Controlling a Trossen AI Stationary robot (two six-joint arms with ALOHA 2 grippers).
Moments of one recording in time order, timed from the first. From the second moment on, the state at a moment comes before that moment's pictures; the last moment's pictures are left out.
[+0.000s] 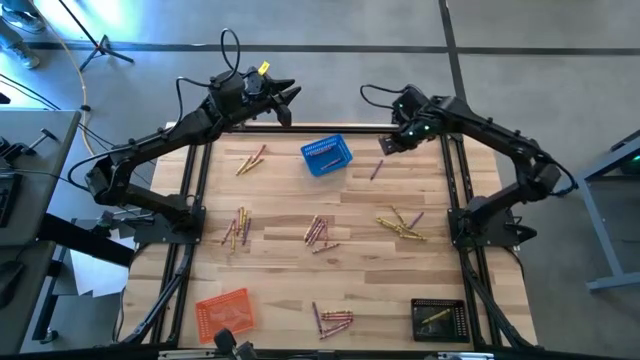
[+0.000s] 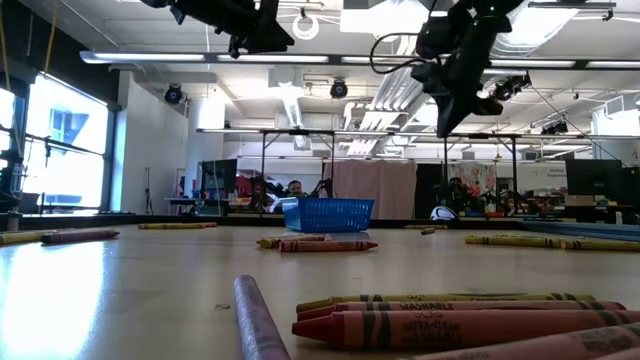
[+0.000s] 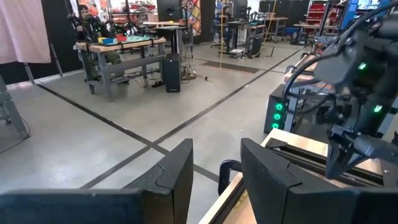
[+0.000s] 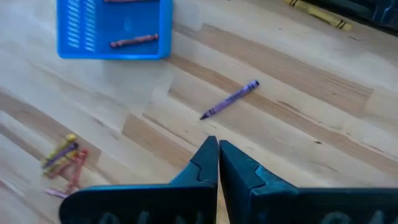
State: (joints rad) left arm 0.63 1.33 1.17 0.09 -0.01 0.01; right arm -0.72 1.45 1.29 -1.04 -0.14 0.42
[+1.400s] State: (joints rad) left arm 0.63 1.33 1.17 -0.04 -0.02 0.02; right arm -0.52 1.78 1.29 -0.99 0.19 -0.59
